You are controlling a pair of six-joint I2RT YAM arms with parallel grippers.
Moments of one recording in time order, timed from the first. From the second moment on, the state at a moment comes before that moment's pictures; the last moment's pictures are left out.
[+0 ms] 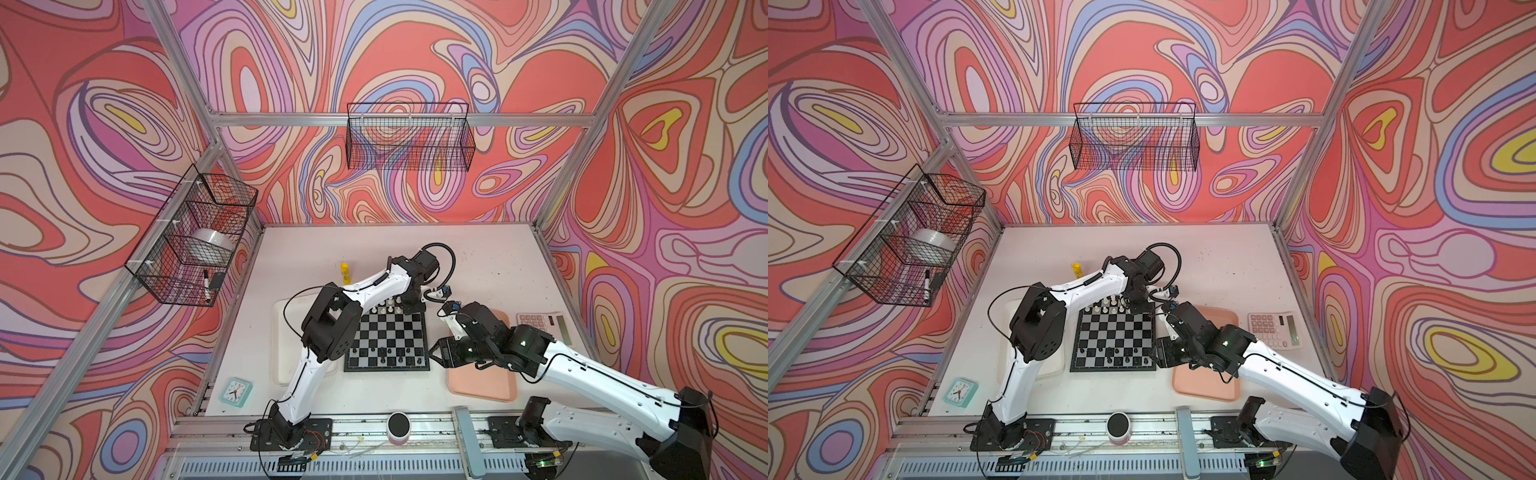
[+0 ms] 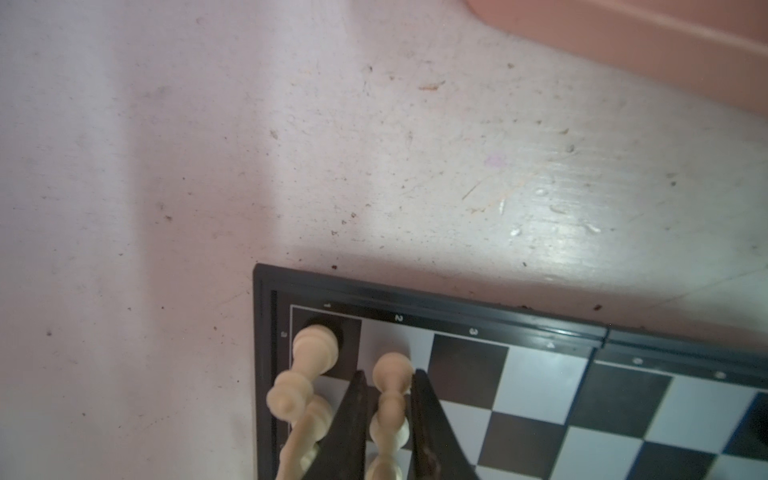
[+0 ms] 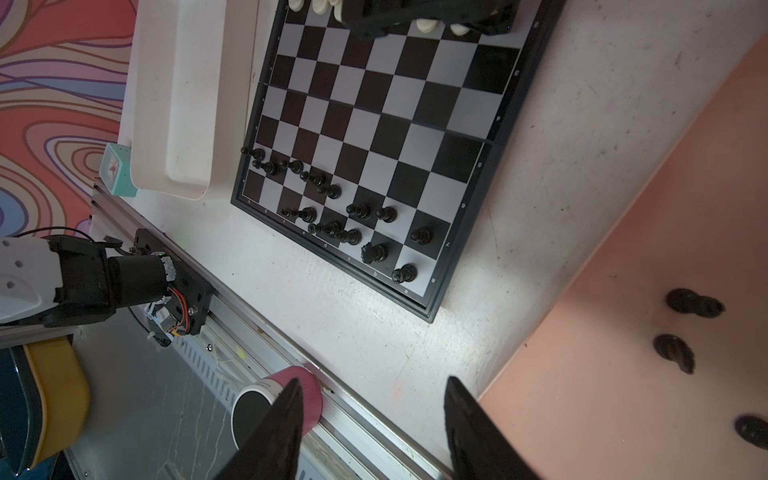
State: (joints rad) left arm -0.76 2.21 1.82 -0.94 0.03 0.66; right arm 0.85 1.04 0.80 -0.69 -0.17 0.63
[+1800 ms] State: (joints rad) left arm -0.76 2.20 1.82 -0.95 0.05 0.65; right arm 0.84 0.97 0.89 -0.80 -0.15 0.59
